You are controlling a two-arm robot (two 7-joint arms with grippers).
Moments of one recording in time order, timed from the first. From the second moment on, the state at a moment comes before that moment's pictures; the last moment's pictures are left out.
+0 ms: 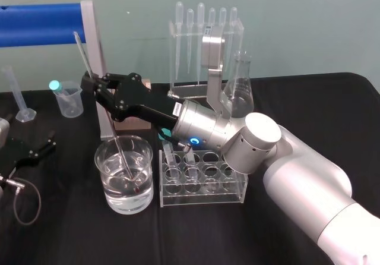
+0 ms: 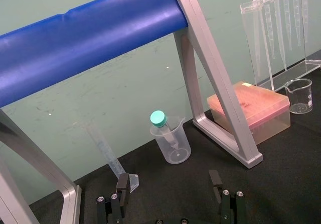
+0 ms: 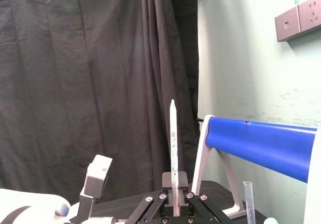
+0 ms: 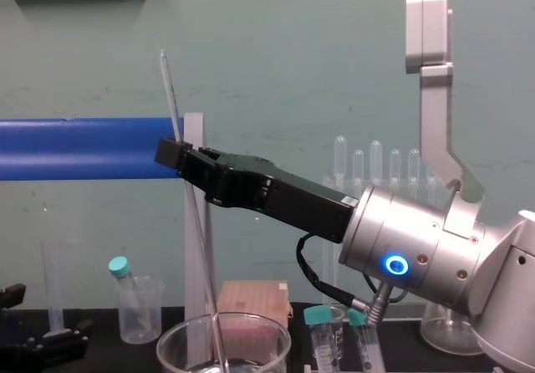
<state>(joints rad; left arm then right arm) -0.20 0.60 0.45 -1.41 -0.25 -0.12 0.03 0.61 0.15 -0.60 -1.06 0.71 -0.23 0.87</state>
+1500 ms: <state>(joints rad) -0.20 0.60 0.45 -1.41 -0.25 -0.12 0.03 0.61 0.15 -0.60 -1.06 0.71 -0.23 0.87</state>
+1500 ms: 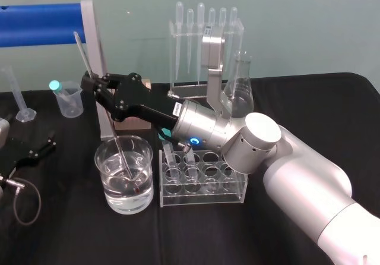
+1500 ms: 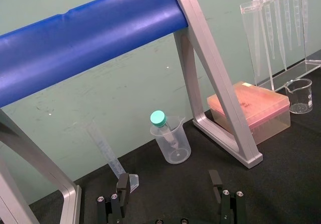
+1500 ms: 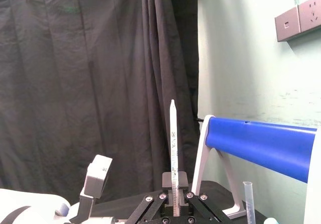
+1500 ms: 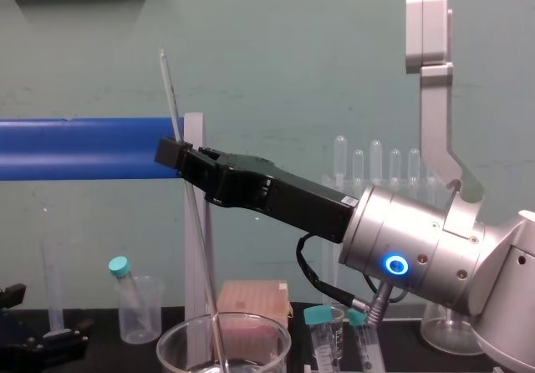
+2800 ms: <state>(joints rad) -0.20 0.60 0.45 -1.41 -0.25 -0.12 0.03 0.61 0.15 -0.60 -1.06 0.71 -0.23 0.87</state>
